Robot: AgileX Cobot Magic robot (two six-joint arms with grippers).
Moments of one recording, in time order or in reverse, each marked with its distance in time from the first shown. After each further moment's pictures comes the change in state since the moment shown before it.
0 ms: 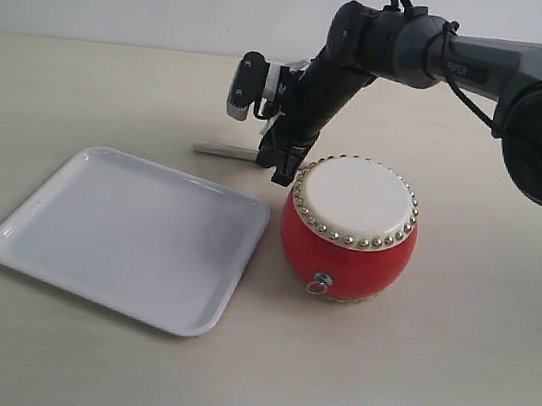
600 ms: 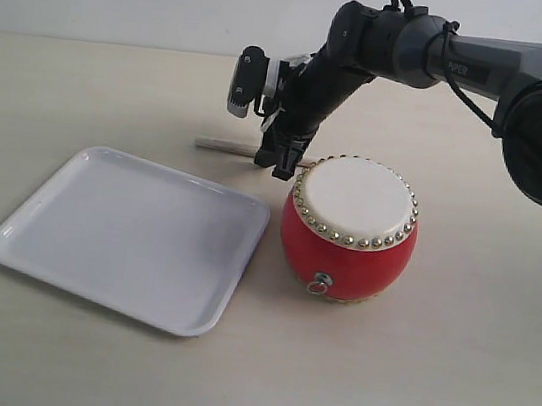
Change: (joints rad) left arm 0.000 0.000 0.000 0.000 0.023 0.000; right arm 0.000 0.000 0.000 -0.004 -0.065 -0.045
